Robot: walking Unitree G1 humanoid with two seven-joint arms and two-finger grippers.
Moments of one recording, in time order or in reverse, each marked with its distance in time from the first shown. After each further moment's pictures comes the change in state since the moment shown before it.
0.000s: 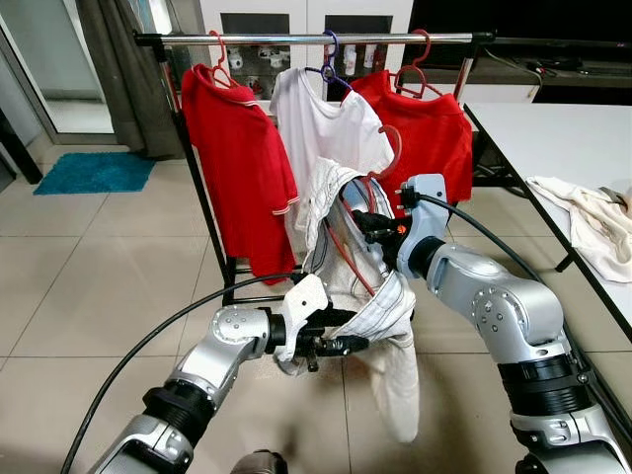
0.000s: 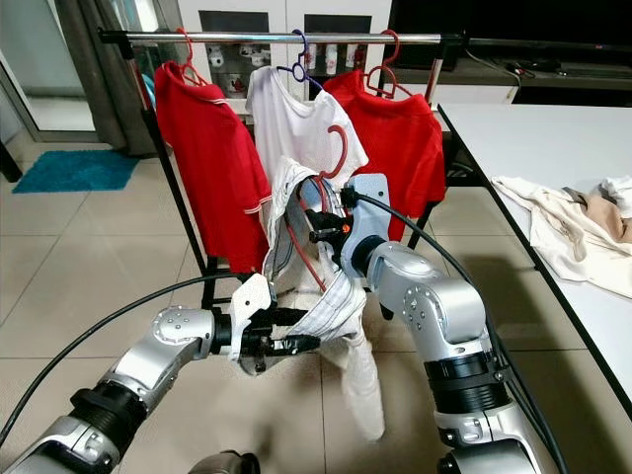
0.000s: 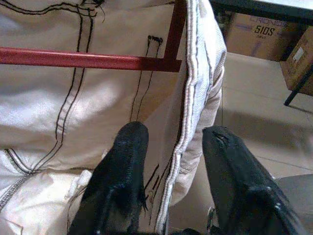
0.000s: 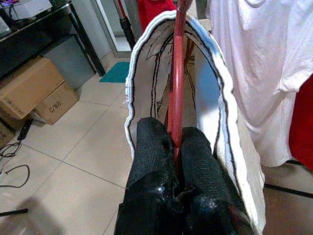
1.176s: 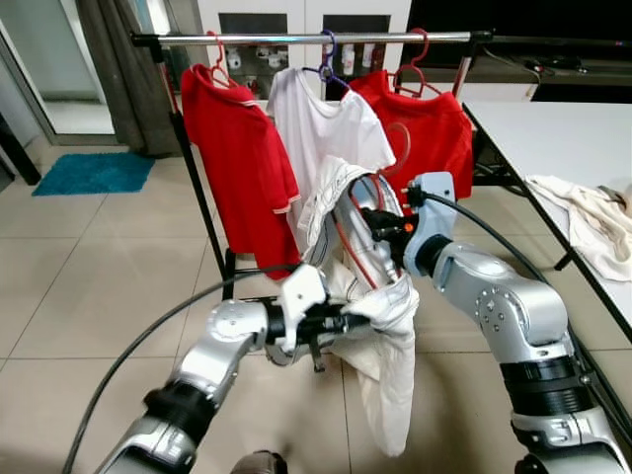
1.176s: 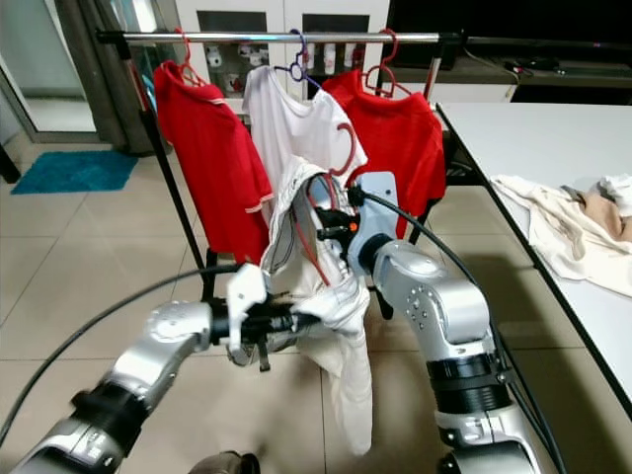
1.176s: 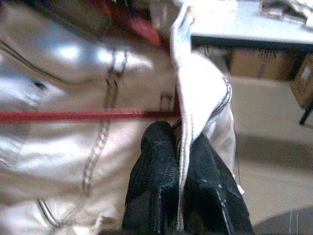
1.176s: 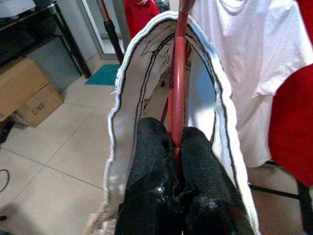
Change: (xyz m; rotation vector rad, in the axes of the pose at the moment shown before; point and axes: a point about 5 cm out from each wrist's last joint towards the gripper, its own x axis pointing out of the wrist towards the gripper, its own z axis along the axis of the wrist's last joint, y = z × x) left arm -0.010 0.001 0.022 0.091 -0.156 0.040; right arm -0.003 -0.010 0.001 -0.049 -0.017 -0.052
